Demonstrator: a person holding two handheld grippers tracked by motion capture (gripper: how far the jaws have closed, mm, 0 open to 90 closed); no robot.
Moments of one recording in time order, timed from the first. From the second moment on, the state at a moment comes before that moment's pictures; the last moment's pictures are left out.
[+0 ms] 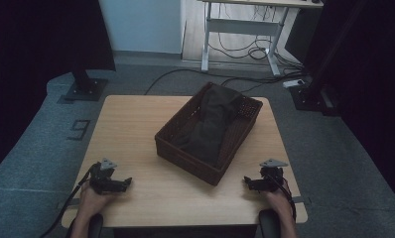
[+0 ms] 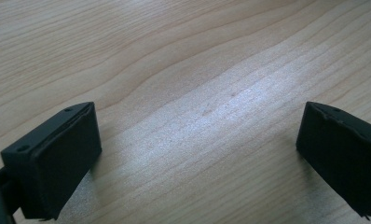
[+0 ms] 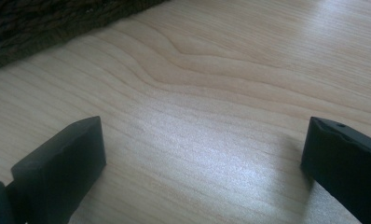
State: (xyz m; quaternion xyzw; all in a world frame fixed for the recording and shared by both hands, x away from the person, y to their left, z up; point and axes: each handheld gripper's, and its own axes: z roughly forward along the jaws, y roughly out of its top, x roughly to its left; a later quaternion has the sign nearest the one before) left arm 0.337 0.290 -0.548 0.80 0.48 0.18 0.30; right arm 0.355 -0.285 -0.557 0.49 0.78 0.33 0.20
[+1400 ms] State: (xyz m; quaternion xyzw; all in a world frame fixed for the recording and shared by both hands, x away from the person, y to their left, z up) left arm 0.351 0.290 -0.548 0.81 0.47 0.17 0.31; right arm 0.388 -0.223 -0.444 0.46 0.78 0.38 0.19
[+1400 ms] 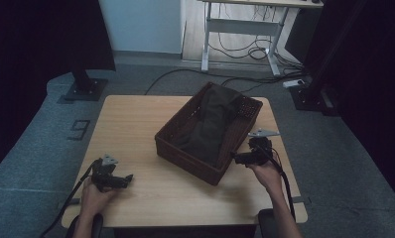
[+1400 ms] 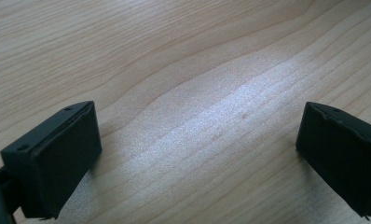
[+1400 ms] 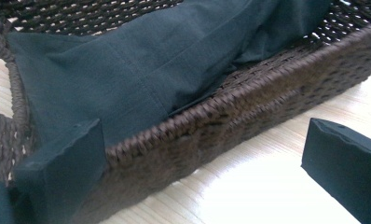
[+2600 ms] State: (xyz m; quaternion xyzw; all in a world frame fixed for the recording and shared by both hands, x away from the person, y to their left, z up) left arm 0.350 0.290 -0.548 0.81 0.46 0.17 0.31; right arm 0.387 -0.255 -0.434 0.49 0.78 0.31 0.24
